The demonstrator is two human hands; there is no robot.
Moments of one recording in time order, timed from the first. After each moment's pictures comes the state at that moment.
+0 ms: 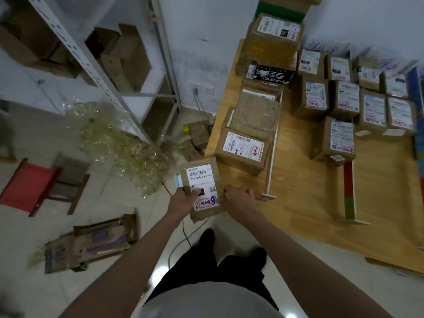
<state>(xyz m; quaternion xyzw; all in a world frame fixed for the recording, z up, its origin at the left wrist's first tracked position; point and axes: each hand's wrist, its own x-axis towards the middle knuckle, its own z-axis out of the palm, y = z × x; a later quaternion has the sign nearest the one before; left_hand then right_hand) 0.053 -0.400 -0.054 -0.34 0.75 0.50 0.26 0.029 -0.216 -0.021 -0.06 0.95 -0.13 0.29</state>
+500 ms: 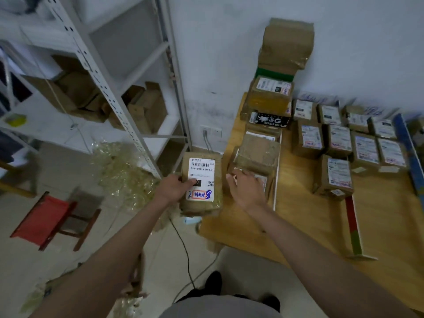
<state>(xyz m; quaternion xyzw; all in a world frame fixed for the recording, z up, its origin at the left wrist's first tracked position) -0.012 -0.444 0.086 -0.19 0.88 0.40 0.18 -0.034 -0.230 0.065 -0.05 0.97 -0.21 0.07</state>
